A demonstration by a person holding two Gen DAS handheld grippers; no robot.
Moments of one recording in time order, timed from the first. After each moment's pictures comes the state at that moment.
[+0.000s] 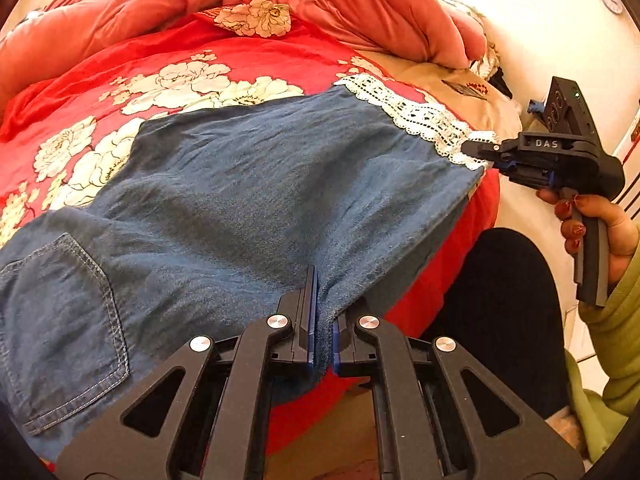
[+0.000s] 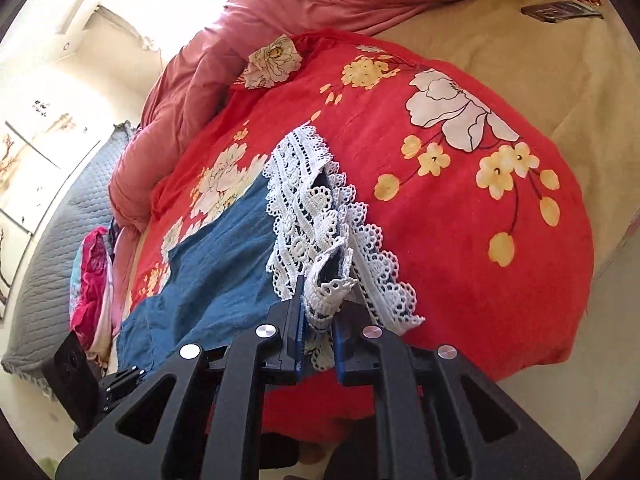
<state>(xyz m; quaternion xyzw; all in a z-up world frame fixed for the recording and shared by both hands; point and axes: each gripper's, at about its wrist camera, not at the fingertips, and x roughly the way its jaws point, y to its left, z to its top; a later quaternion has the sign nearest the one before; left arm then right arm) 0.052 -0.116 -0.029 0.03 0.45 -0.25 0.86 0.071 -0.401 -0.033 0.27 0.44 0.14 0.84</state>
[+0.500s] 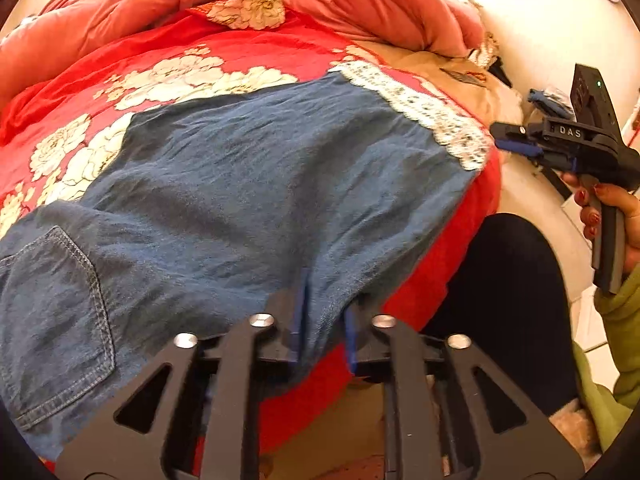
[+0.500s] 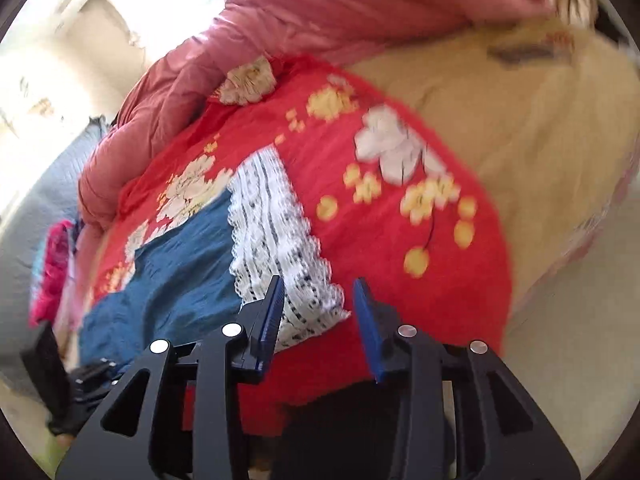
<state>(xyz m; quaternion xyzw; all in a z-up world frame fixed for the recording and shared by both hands) 0.047 -0.122 -0.035 0.04 0.45 -0.26 0.85 0.046 -0.417 -0.008 0.20 0.41 0.07 0.89</state>
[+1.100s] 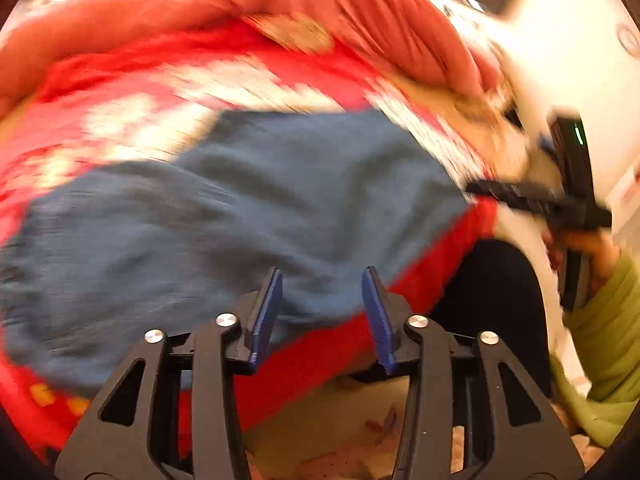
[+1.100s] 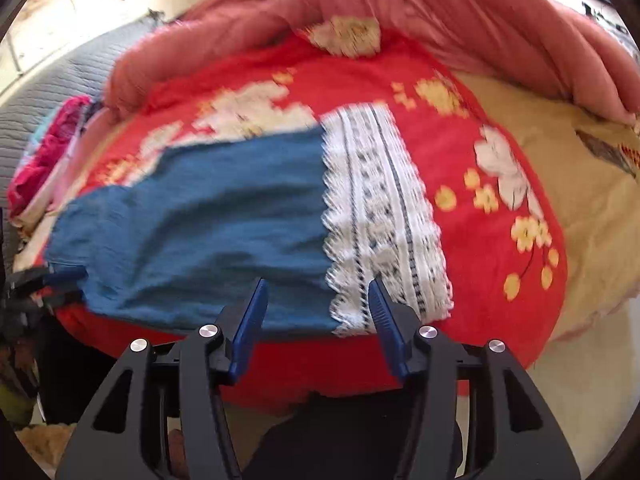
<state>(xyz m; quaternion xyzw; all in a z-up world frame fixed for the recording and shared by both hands) 0.015 -0.043 -0.005 -0.04 0.42 -0.19 0.89 0.045 -0.338 -0.016 0.02 0.44 0.16 0.88</state>
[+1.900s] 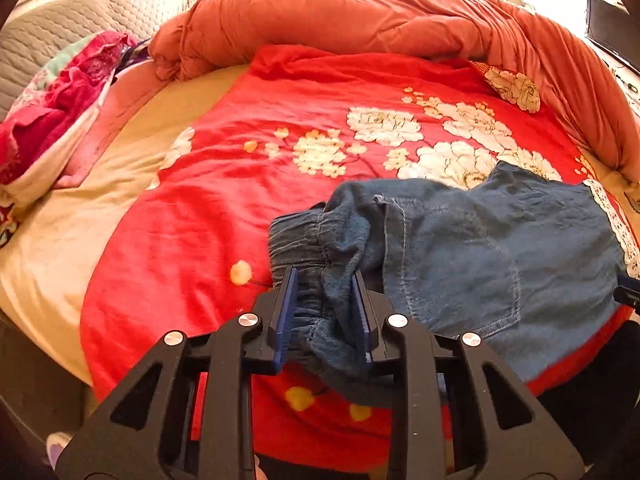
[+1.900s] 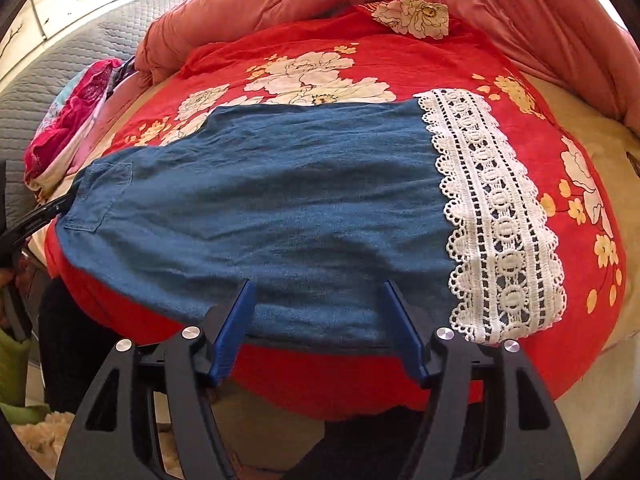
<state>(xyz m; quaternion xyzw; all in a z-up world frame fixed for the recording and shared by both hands) 0.017 0.097 -0.017 -0.04 0.41 0.10 0.90 0.056 -0.266 -0.037 -0.02 0.48 0.21 0.85</state>
